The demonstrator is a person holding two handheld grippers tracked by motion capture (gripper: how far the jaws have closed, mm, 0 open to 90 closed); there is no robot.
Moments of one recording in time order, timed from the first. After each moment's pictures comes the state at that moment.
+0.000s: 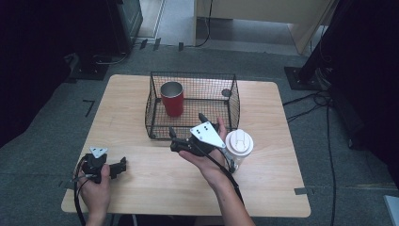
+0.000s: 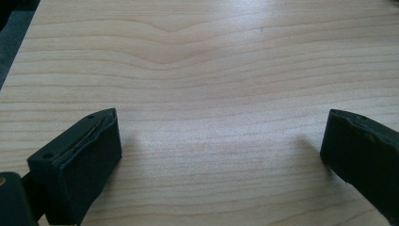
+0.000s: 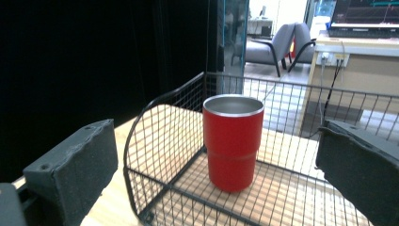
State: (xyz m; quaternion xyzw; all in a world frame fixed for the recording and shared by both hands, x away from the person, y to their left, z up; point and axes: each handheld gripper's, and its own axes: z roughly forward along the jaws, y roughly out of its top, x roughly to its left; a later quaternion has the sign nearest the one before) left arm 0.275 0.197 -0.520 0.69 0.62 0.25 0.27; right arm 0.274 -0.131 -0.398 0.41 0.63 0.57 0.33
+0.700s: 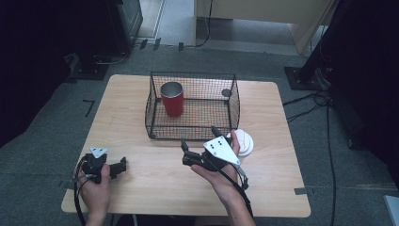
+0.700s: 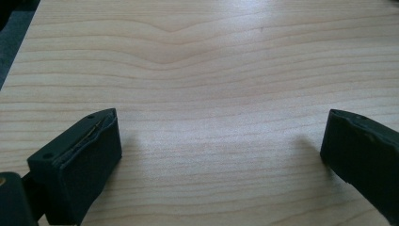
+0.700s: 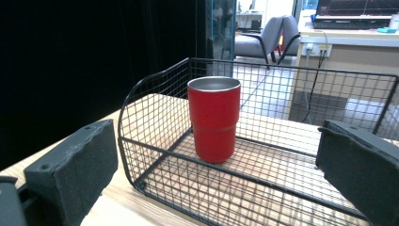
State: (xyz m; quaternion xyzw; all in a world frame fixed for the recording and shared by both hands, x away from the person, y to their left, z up) left arm 0.275 0.197 -0.520 0.69 0.62 0.25 0.27; right arm 0.236 -0.161 -0.405 0.43 0.62 0.56 0.34
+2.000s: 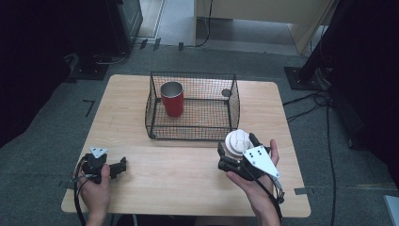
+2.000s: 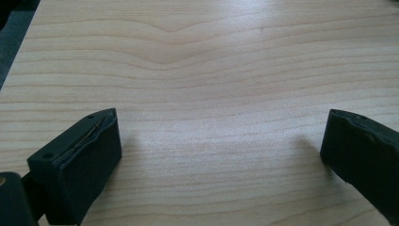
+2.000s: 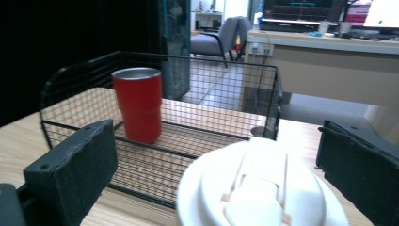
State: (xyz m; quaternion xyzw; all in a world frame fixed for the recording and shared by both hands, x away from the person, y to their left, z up) left arm 0.275 0.197 -0.520 0.69 0.62 0.25 0.27; right arm 0.210 -0.244 -0.404 0.47 0.60 0.51 0.40
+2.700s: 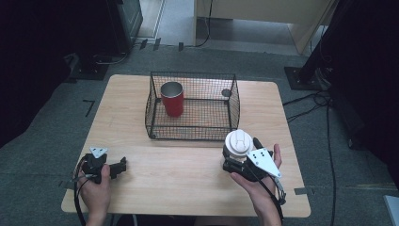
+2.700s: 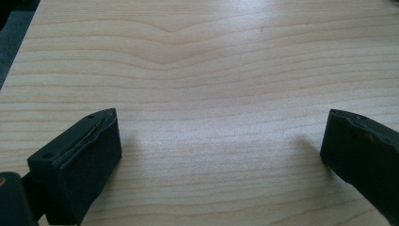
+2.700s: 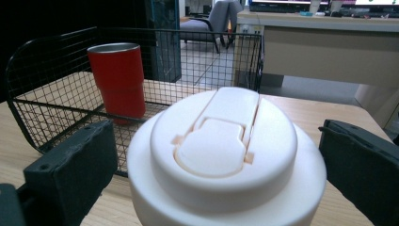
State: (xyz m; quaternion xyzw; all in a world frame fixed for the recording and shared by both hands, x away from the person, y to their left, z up) left arm 0.275 0.197 -0.520 0.69 0.62 0.25 0.27; right arm 0.214 -0.259 -0.430 0.50 0.60 0.50 0.39
